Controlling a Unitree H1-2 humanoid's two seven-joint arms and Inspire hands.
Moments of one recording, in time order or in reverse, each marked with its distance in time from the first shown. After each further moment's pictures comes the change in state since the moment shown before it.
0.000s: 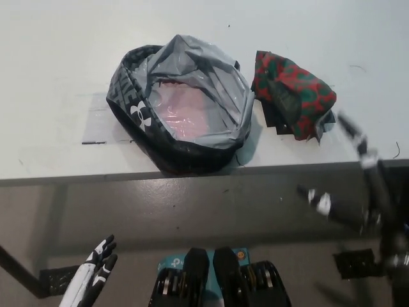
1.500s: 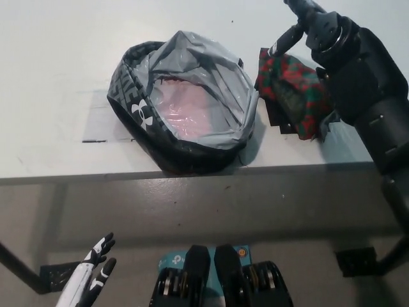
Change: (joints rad) left_arm 0.010 0.010 0.010 -0.014 0.036 -0.074 0.000; right_arm -1.035 0.031 0.227 1.303 -0.150 0.459 0.137
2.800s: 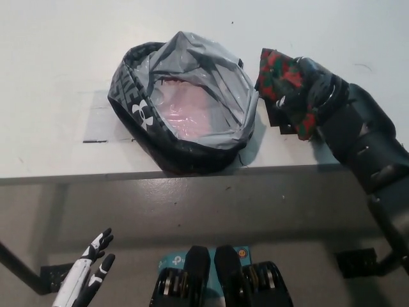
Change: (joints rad) left_arm -0.014 0.000 0.010 -0.003 -0.001 -0.007 -0.001; right_arm 0.064 0.045 0.062 0.304 -0.018 -0.089 -0.154
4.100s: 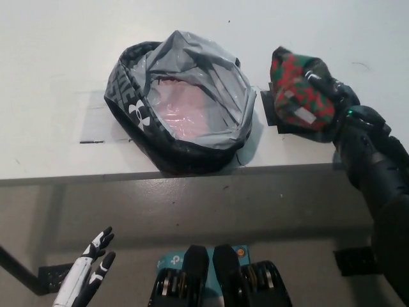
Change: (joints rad) left_arm -0.011 -0.001 0.000 0.025 -0.005 -0.005 0.000; right_arm 0.087 -0.001 -0.936 0.024 0.514 -0.167 -0.131
